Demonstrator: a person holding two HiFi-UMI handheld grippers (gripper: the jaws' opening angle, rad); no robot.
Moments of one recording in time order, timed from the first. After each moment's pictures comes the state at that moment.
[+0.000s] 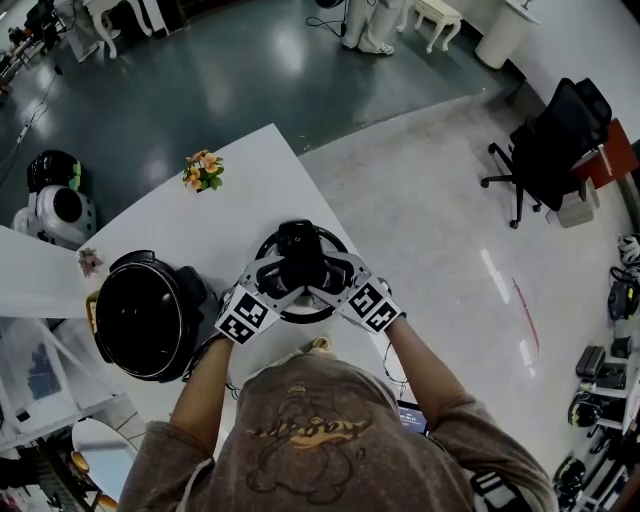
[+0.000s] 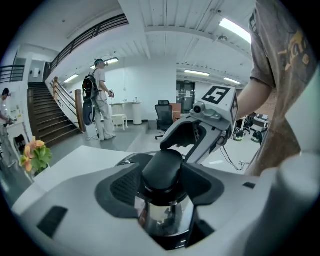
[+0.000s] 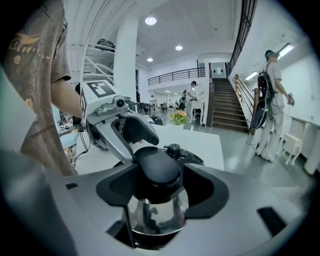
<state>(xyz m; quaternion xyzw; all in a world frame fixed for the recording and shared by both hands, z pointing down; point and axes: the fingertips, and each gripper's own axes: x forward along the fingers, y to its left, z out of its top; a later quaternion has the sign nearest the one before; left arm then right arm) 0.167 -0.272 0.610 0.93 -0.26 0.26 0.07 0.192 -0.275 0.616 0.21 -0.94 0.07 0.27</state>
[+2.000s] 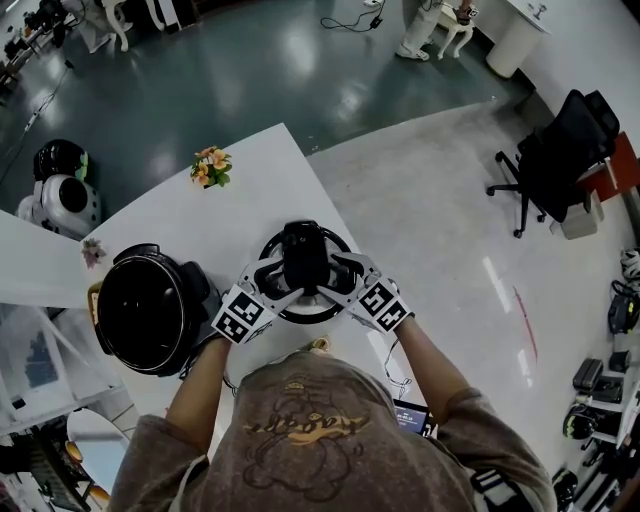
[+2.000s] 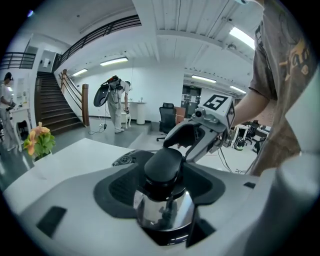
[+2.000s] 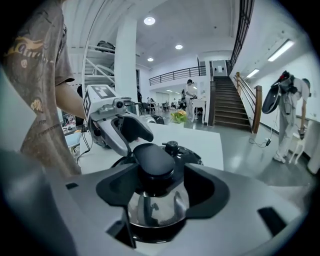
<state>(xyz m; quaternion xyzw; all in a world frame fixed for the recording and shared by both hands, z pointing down) 0.158 -0.270 0.608 0.92 -0.28 0.23 0.11 0.207 -0.278 0.616 0.19 -0.94 0.08 0.28</state>
